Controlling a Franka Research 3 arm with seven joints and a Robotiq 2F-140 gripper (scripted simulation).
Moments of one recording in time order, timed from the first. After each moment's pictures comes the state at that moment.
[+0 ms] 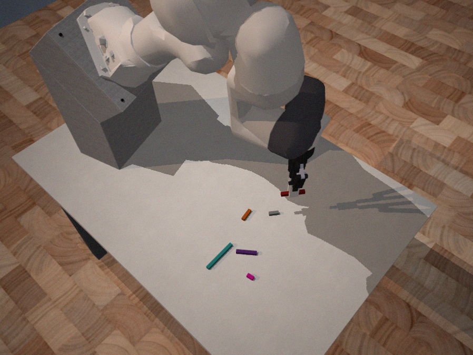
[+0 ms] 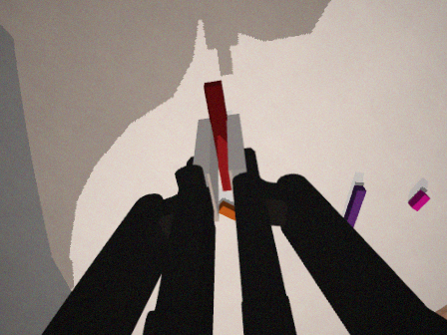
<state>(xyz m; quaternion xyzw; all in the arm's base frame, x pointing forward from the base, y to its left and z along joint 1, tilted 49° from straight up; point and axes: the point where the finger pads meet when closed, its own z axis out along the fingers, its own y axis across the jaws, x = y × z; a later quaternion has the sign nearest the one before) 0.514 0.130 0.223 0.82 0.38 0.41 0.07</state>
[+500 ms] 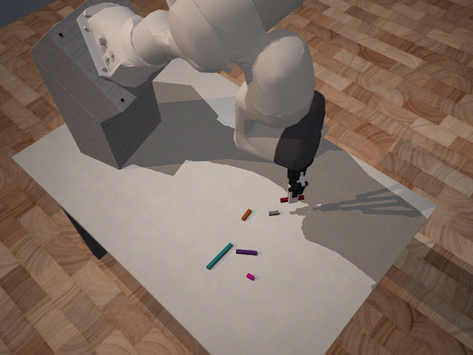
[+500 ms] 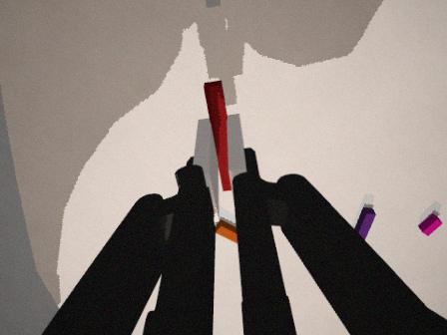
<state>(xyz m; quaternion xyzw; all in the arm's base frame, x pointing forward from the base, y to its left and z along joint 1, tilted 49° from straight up) 0.538 0.138 0.202 0.82 0.40 0.40 0.08</state>
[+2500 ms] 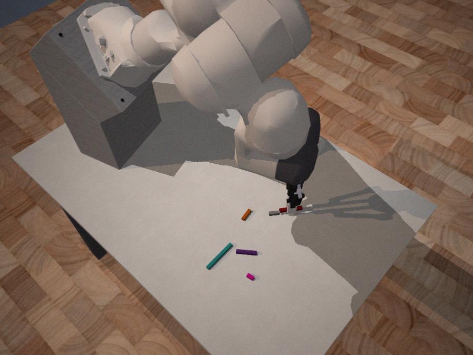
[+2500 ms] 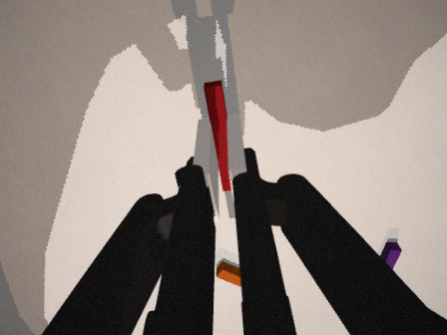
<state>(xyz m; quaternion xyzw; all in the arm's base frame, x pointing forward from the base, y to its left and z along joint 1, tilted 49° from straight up) 0.578 0.146 0.167 0.82 0.39 0.41 0.07</state>
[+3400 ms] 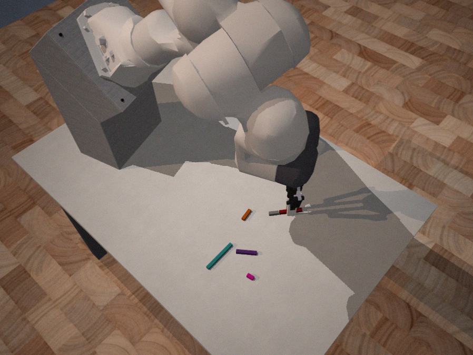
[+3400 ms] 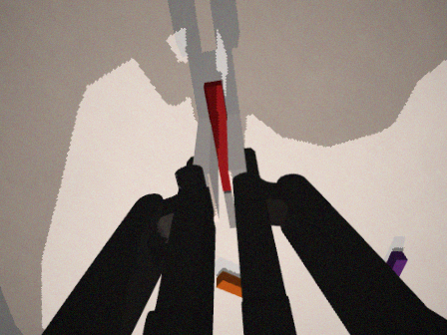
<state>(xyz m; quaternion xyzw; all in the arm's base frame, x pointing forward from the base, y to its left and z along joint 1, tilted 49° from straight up) 0.586 0.148 0.160 0.82 0.39 0.41 0.07</state>
